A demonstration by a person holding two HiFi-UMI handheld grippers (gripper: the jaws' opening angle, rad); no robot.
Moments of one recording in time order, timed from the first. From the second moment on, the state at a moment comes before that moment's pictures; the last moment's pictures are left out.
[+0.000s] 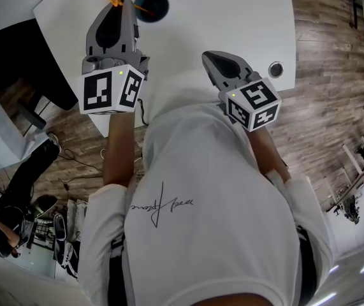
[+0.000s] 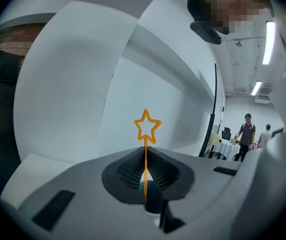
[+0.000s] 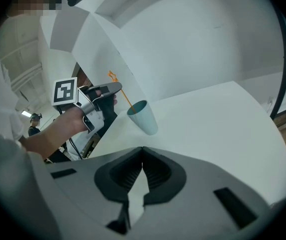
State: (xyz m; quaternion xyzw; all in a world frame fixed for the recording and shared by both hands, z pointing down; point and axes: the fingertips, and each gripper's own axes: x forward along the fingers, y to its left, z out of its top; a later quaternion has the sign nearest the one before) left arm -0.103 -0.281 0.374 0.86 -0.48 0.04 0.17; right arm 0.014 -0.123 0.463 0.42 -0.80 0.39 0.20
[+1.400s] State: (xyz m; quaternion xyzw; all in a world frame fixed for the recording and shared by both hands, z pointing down) left arm -0.097 -0.288 0.398 0.86 -0.48 0.07 0.19; right arm 0.016 -0.125 0.464 0.42 -0.79 0.40 0.20
